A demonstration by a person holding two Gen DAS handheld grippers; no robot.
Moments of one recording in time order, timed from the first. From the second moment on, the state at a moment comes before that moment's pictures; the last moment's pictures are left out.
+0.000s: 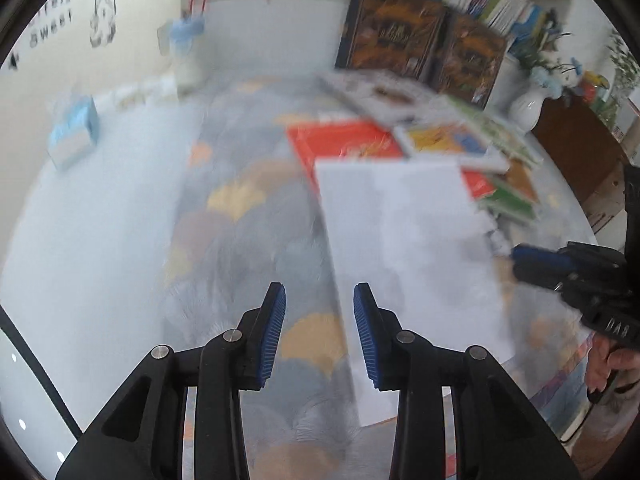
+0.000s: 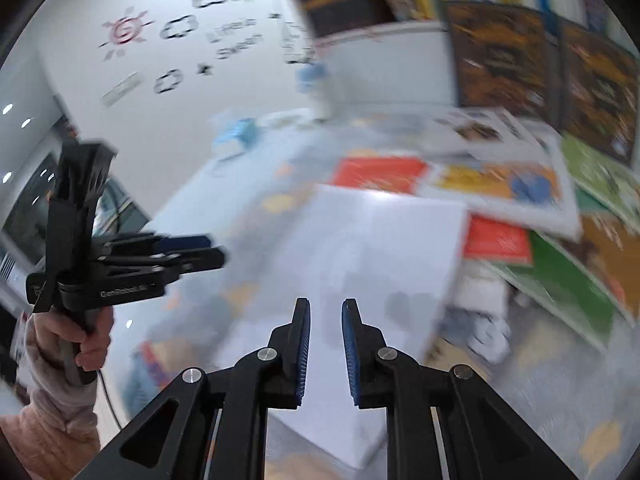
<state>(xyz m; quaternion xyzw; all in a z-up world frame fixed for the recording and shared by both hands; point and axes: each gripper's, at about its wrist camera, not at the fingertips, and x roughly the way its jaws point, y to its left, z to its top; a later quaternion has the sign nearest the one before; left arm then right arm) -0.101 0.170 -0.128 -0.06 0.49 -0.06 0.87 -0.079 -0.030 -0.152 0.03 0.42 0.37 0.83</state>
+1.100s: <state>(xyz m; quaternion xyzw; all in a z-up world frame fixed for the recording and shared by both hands) -0.123 0.255 -0.178 -0.17 0.51 0.01 0.85 -0.081 0.093 -0.214 0.01 0.49 0.43 0.76</state>
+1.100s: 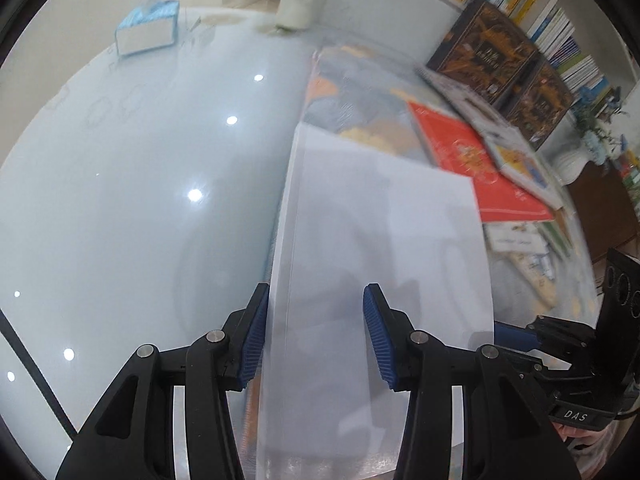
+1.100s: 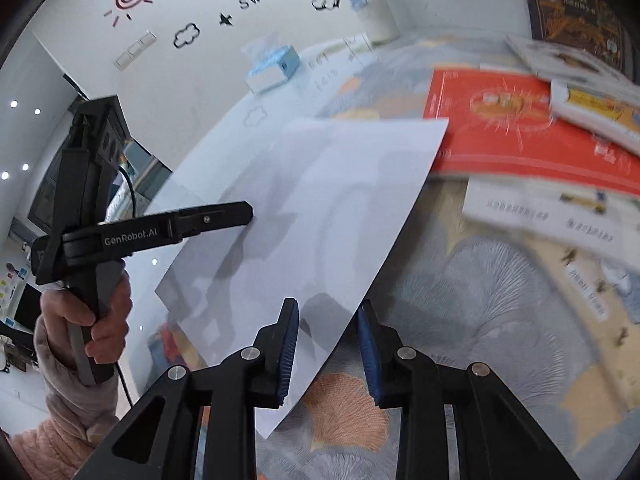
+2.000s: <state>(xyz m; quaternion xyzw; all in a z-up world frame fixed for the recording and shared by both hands) -0.057 0.199 -0.125 -0.08 0.49 0.00 0.87 -0.047 -0.017 -0.186 0.21 0.45 0.39 0.78</state>
